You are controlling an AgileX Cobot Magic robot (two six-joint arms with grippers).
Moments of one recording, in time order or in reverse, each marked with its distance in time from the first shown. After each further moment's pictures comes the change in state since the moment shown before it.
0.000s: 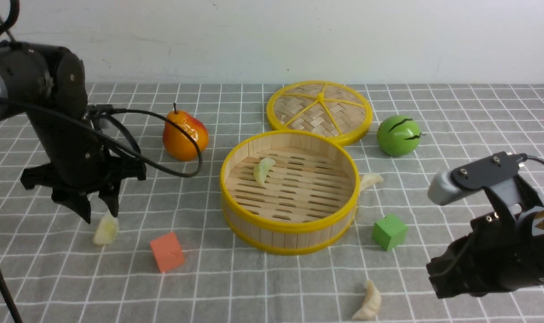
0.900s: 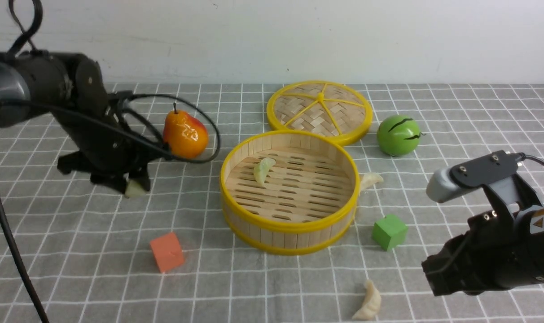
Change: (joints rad) right arm 0.000 0.001 0.000 0.027 -0.012 -0.011; left arm -0.054 0.022 -0.091 -0.102 -0.139 0.038
